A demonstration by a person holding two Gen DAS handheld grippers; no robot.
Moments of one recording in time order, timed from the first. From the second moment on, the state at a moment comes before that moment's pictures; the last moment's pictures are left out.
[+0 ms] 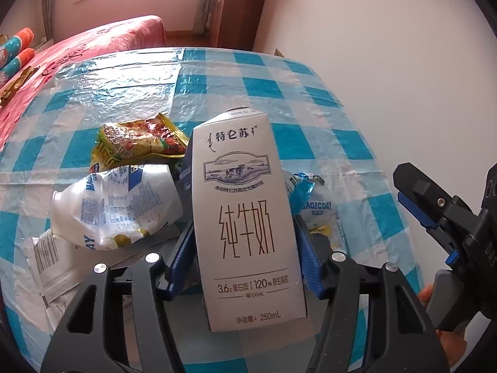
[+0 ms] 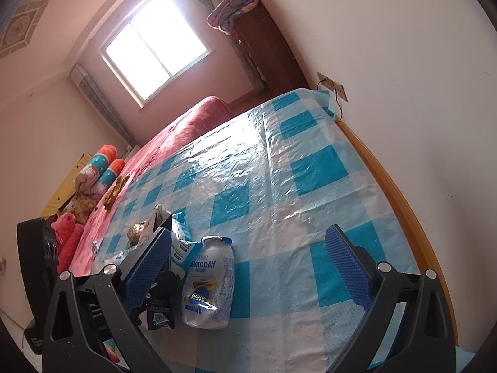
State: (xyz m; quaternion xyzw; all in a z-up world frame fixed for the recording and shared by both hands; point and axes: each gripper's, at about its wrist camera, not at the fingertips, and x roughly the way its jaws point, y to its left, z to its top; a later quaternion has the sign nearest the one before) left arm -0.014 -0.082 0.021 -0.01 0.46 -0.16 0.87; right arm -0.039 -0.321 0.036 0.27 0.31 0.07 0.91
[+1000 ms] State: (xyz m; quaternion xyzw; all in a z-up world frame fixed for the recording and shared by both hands) left arm -0.052 -0.026 0.054 -0.07 0.43 -0.19 0.88; right arm -0.025 -0.262 0.024 0.18 0.37 0.13 0.90
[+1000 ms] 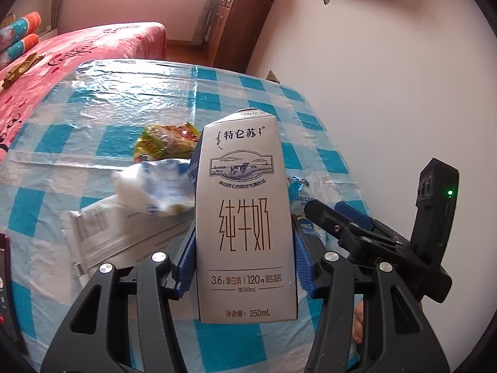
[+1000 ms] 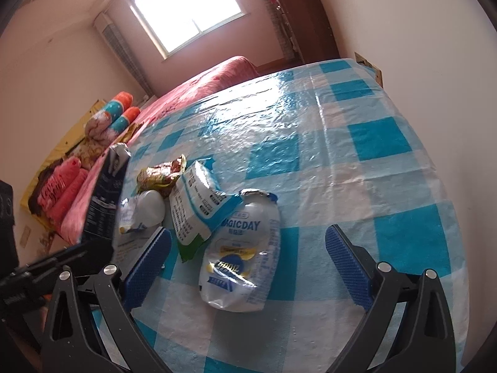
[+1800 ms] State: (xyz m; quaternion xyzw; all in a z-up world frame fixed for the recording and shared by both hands) left arm -0.077 0.047 0.063 -0.10 0.42 -0.15 0.89; right arm -0.017 -0.221 0.017 0.05 0.41 0.09 0.90
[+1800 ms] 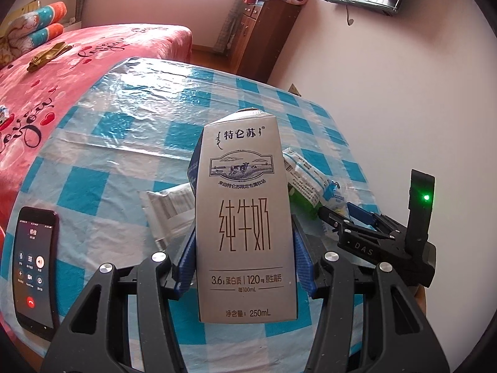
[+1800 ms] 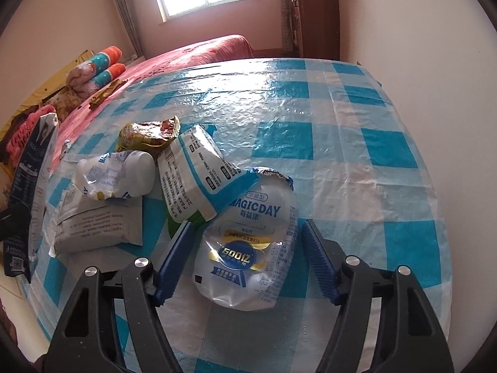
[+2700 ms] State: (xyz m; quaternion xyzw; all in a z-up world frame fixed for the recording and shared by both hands) left arm -0.097 0.100 0.064 -0.13 0.40 -0.18 0.89; right arm -0.034 -0.198 0.019 -0.02 0.42 0.05 0.91
